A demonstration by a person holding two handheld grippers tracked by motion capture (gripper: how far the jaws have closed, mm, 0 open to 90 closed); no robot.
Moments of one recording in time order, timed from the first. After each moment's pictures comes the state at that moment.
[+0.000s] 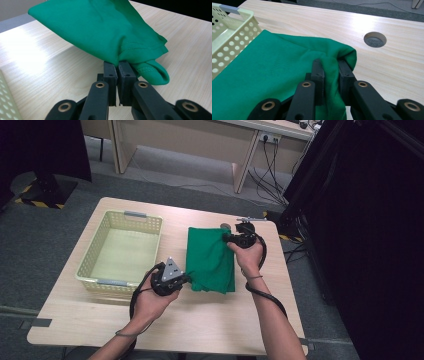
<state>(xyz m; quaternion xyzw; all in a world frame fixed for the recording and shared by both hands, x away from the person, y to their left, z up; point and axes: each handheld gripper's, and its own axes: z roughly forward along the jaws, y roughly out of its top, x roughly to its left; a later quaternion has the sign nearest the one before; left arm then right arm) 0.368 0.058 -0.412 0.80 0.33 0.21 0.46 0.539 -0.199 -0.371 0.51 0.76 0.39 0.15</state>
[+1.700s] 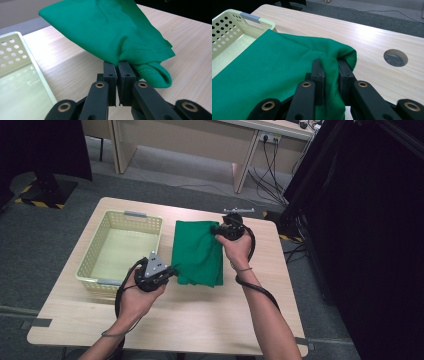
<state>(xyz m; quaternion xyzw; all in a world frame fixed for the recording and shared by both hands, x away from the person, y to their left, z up) 0.364 0.093 -0.398 0.77 0.36 0.24 0.46 0.546 -0.157 -0.353 0.48 0.77 0.40 0.15</state>
